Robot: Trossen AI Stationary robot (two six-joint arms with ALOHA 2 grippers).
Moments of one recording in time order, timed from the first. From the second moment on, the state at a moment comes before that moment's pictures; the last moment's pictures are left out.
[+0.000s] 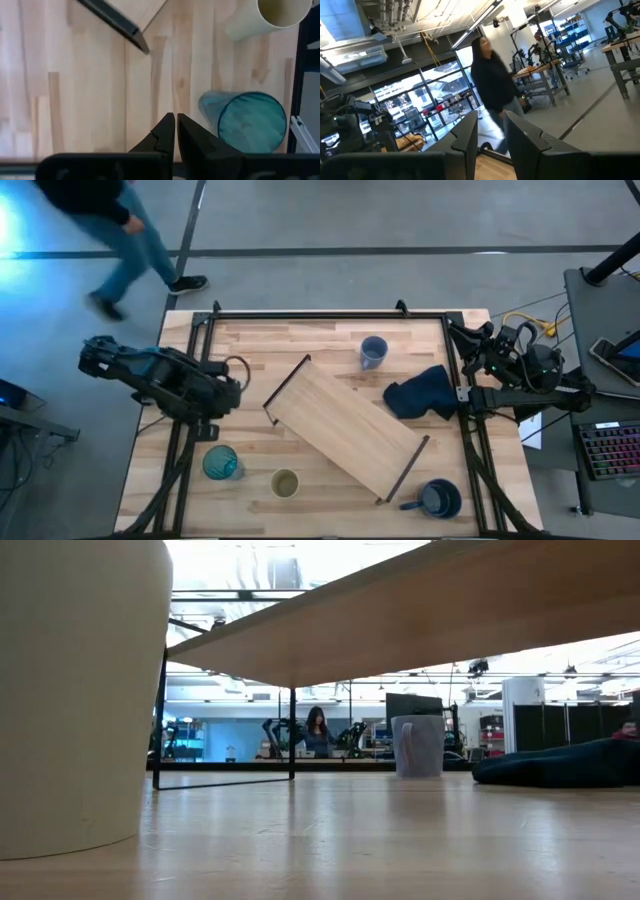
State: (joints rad) left arm -0.34 1.21 1.48 -1.53 -0.05 -0.35; right arm 0.02 0.11 0.48 -0.05 0.61 0.24
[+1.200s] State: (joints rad) left arm -0.45 0.96 1.13 -1.37 0.00 -0.64; right arm 0.02 0.19 0.47 -0.15 0.56 0.47
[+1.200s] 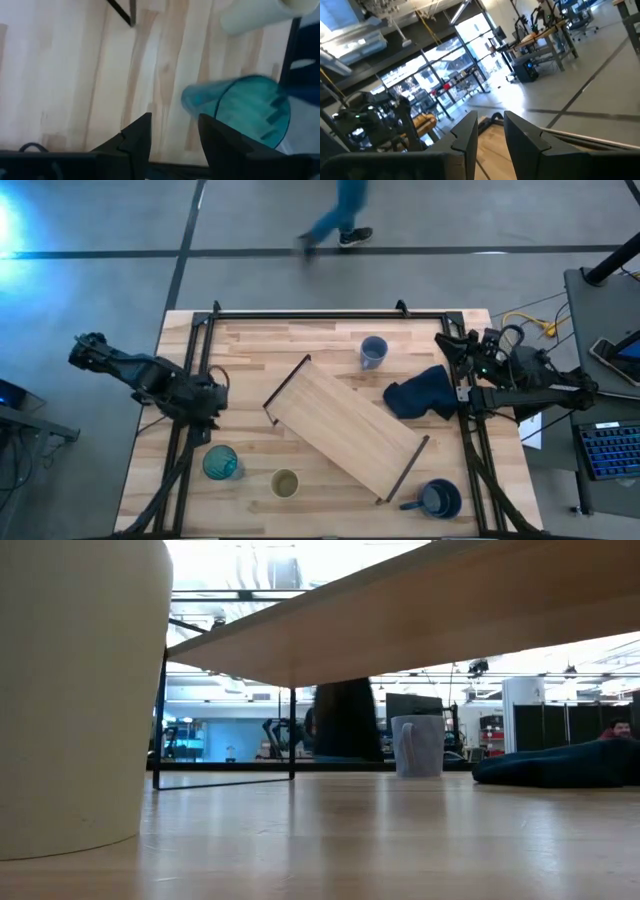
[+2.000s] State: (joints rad) left arm -0.79 1.16 1.14 -1.32 -0.15 -1.04; right arm 0.02 0.32 0.48 -0.14 0.54 0.46
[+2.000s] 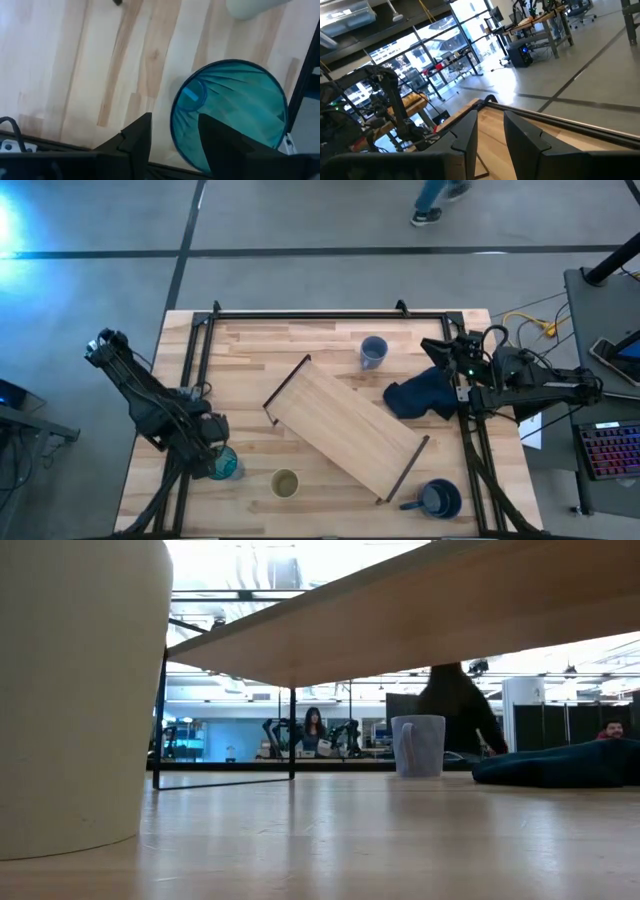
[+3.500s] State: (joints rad) left arm -0.42 1.16 1.52 -1.44 -0.16 -0.79; right arm 0.02 0.33 0.48 -0.14 0.50 0.65
